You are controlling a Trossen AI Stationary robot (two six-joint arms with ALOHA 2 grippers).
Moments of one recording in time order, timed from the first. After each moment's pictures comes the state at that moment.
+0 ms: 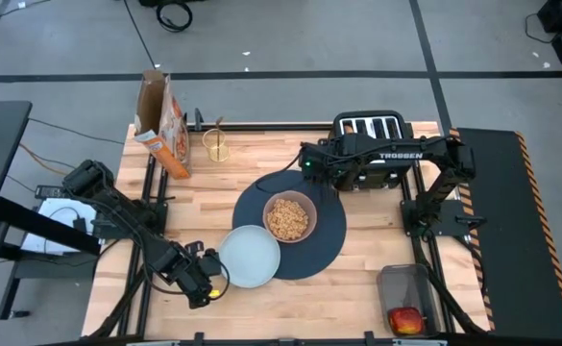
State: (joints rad) left arm -0.77 1.50 0.88 -0.63 -0.15 -0.98; right arm -0.17 1.67 1.44 -1.09 0.21 -0.20
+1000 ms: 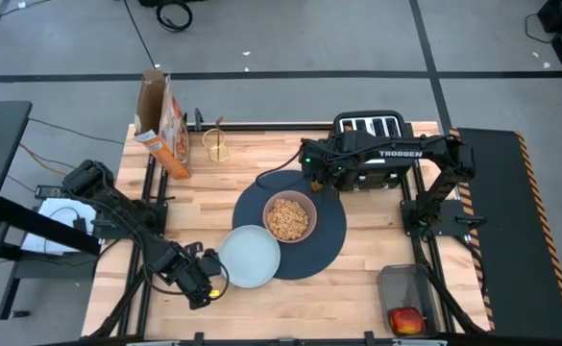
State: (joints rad) left arm -0.77 1.50 0.88 -0.62 -0.13 -1.02; right arm -0.20 1.67 1.44 -1.08 0.14 -0.23
